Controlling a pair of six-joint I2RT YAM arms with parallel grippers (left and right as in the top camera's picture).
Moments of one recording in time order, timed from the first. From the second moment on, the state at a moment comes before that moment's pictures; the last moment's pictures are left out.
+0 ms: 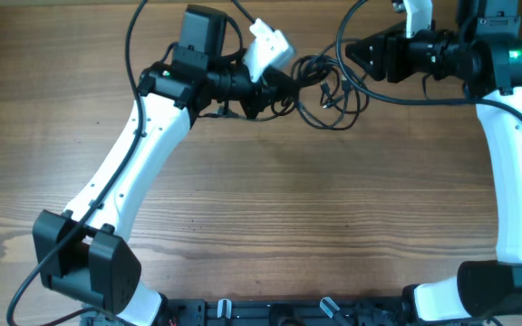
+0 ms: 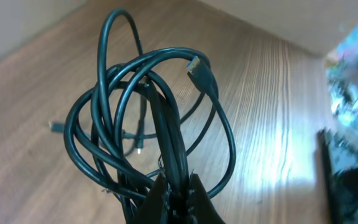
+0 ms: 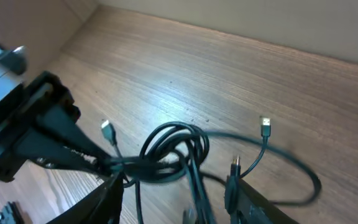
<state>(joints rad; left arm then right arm) -0.37 1.72 1.53 -0.60 0.83 0.43 0.04 1.64 1.79 -0.98 -0.68 -0.18</state>
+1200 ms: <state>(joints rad) -0.50 1.68 1.53 -0.56 0.77 0.85 -0.02 1.87 1.89 -1.15 -0.89 -0.44</state>
